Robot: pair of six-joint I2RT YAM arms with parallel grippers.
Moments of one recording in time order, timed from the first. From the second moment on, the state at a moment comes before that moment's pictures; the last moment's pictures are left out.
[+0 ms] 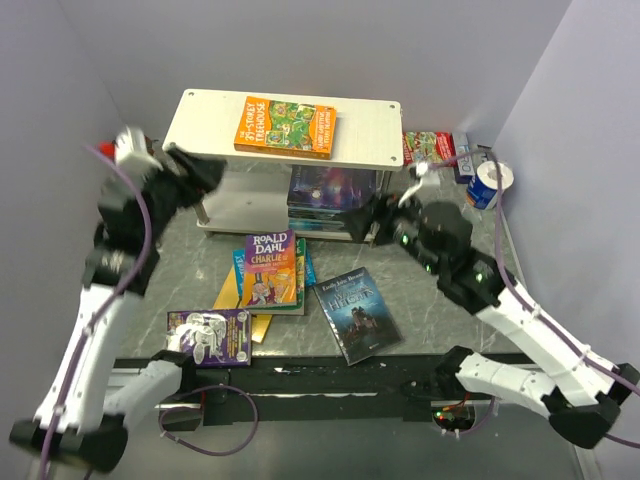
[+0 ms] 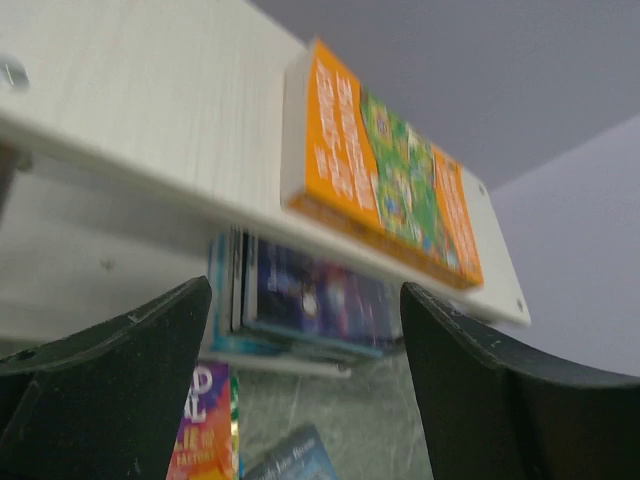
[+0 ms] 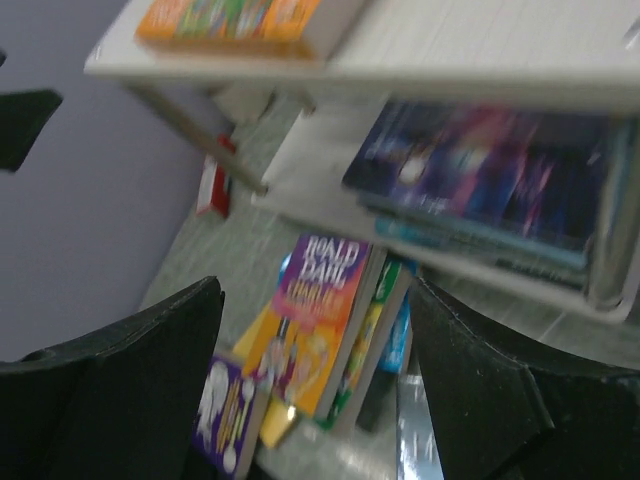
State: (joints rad) left arm -0.15 1.01 1.28 -0.31 0.07 -0.73; right arm 0.70 1.00 1.15 -0.31 0.16 0.54
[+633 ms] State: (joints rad) left arm -0.26 0.70 0.38 -0.16 0.17 -0.93; right arm 0.87 1.19 0.66 0.08 -0.07 0.75
